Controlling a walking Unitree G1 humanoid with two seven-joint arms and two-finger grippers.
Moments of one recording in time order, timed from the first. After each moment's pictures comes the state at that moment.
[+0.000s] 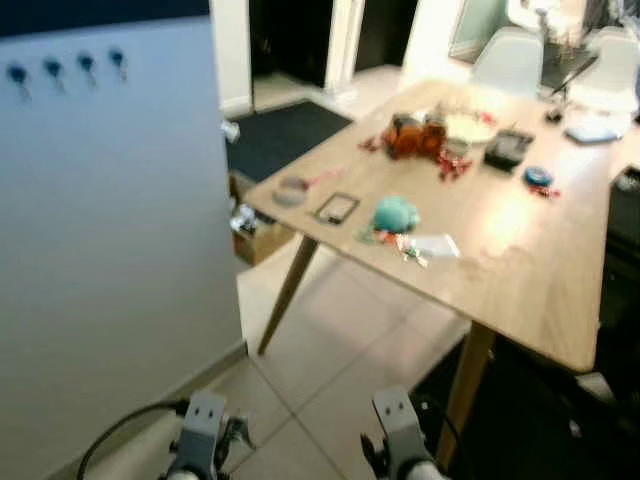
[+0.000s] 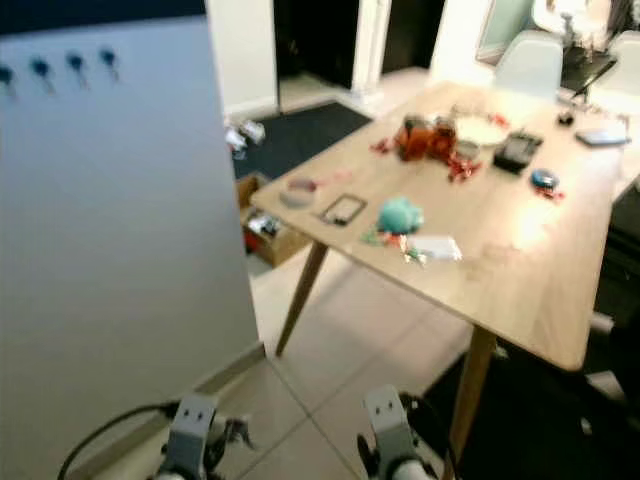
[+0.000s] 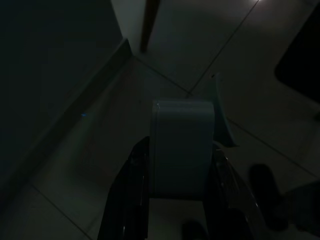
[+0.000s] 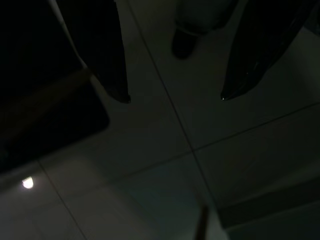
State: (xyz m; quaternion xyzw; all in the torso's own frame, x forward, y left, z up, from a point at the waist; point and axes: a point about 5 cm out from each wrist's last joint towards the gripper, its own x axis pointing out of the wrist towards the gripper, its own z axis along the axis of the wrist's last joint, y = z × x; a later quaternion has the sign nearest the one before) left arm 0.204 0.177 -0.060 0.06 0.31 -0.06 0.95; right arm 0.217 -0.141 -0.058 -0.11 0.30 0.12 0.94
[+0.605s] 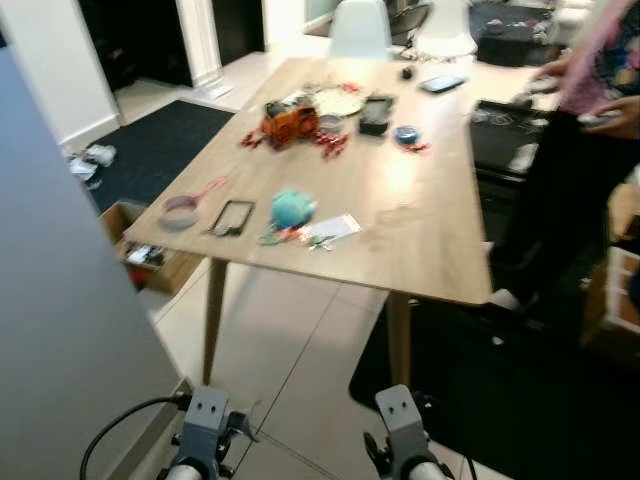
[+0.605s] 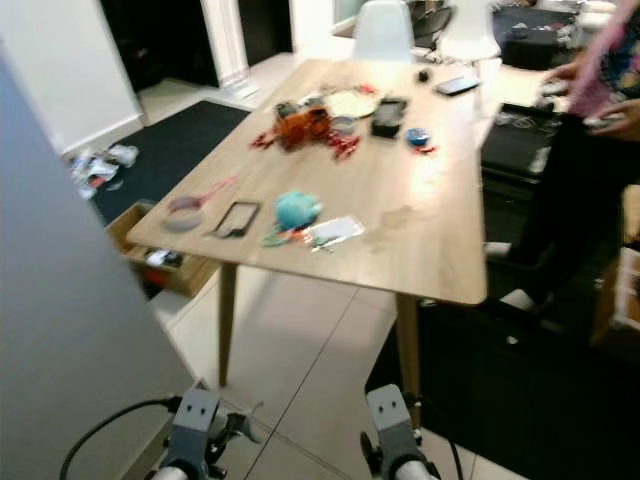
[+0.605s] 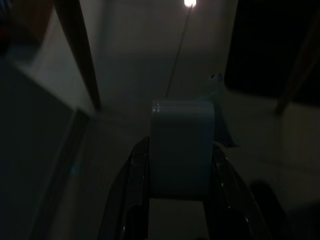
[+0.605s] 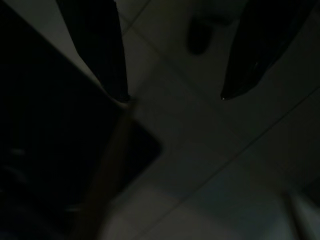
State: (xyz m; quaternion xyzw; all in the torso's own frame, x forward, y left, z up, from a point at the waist) left arm 0.223 0.174 -0.047 0.07 0.27 -0.08 0.96; right arm 0.223 -0.149 -0.054 -0.11 0.29 0.10 0.95
